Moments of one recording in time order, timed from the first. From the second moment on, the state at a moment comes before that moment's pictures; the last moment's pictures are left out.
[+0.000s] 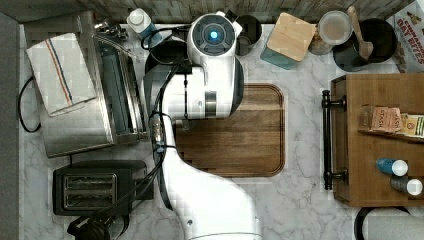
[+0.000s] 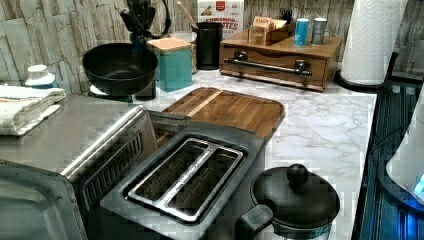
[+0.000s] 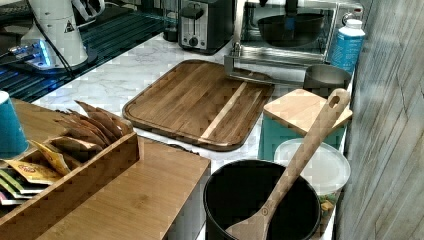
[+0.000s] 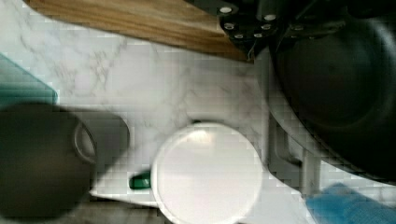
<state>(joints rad) 0.06 0.40 0.03 -1.65 0.08 0.58 -0.94</state>
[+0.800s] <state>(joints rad) 0.21 0.55 0.05 -1.53 0.03 0.46 -0.94</state>
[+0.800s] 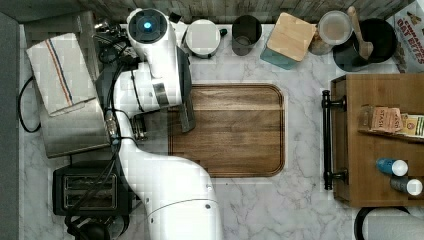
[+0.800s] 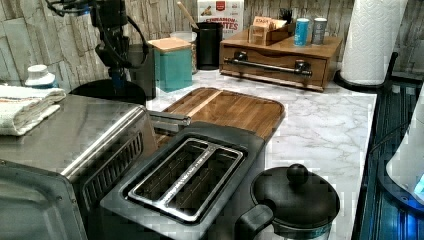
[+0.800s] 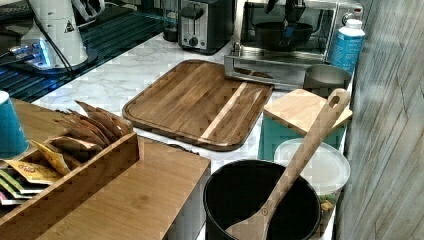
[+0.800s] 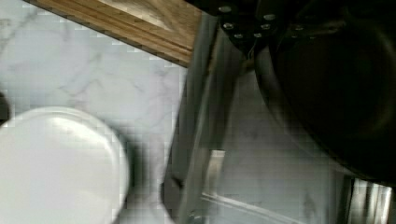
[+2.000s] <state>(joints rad) 0.20 0.60 0.20 -1.54 0.30 0.47 -0.94</state>
